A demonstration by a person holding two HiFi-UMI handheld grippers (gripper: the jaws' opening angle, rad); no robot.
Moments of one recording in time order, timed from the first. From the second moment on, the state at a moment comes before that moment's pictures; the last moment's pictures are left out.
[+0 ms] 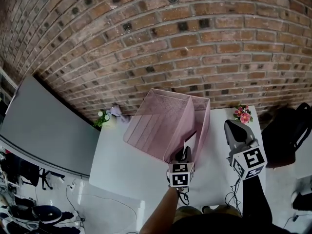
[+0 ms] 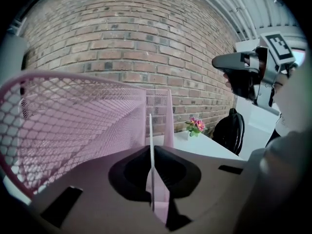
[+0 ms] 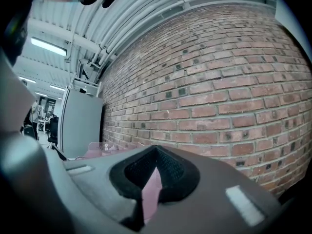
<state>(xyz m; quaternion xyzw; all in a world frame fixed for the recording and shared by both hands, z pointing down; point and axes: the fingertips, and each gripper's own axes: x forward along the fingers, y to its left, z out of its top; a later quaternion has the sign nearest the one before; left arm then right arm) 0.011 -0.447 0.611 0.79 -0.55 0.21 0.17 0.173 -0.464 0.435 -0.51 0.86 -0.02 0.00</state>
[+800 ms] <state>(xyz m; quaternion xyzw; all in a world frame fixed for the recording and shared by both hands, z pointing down) 0.029 -0.444 0.563 0.81 -0.53 0.20 0.11 0.166 -0.461 0.419 -0.50 0.86 0.00 0.01</state>
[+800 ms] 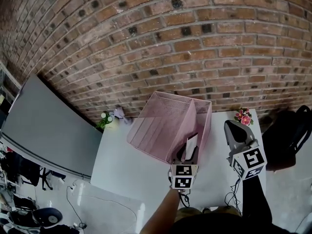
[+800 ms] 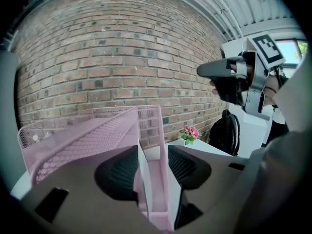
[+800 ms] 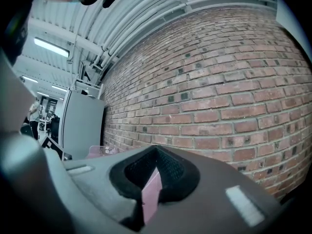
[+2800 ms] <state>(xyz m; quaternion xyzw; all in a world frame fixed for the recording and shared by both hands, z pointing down) 0.018 -0.414 0.513 0.85 -0.49 0.16 0.07 0.143 -0.417 0.384 -0.53 0.85 0.03 0.01</state>
